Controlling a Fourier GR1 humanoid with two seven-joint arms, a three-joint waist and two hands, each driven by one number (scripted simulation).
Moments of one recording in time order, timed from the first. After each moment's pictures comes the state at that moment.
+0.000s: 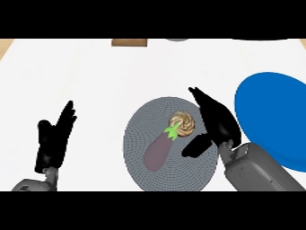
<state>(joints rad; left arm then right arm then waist) -0.05 0.27 -0.19 -1.45 0.10 0.31 0.20 -0.45 -0.33 0.58 -1.54 0.42 -0.04 0.81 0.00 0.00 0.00</state>
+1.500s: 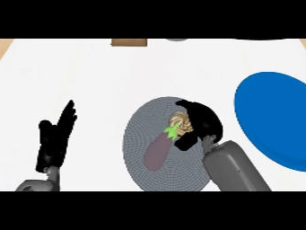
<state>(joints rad) -0.04 0.16 -0.07 -1.45 -0.03 0.20 0.20 -0.40 -0.04 0.35 -1.33 0.68 0.20 0.68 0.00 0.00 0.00</state>
